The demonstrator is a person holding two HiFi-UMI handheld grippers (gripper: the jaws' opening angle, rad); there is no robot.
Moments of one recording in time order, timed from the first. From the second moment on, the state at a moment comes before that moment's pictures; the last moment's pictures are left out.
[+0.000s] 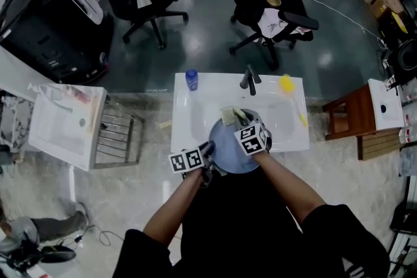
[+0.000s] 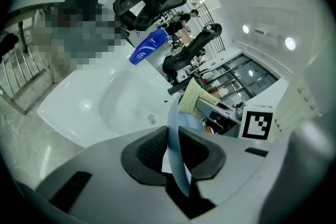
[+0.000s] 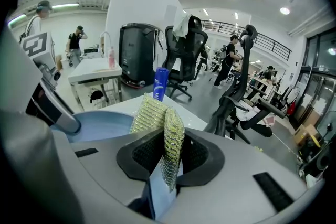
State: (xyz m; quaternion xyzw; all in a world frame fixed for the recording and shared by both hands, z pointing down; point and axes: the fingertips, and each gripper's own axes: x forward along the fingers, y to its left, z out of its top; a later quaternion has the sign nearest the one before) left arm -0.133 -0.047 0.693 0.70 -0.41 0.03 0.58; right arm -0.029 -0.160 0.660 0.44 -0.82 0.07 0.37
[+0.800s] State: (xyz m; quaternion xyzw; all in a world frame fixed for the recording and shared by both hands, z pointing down) left arm -0.123 -0.048 0.692 0.70 -0.40 0.02 0.59; right arm 0.021 -0.165 0.666 0.47 -0.79 0.05 0.40
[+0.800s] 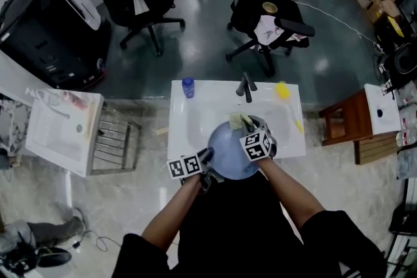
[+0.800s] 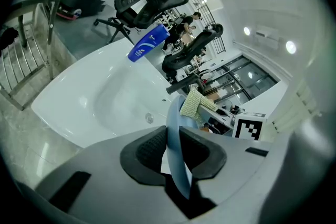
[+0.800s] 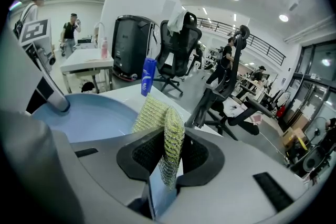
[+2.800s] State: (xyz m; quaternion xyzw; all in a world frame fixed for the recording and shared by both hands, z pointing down) left arm -0.110 -0.059 0.700 0.70 -0.38 0.03 0.61; right arm 0.120 -0.099 0.694 0.46 -0.75 0.12 0.45
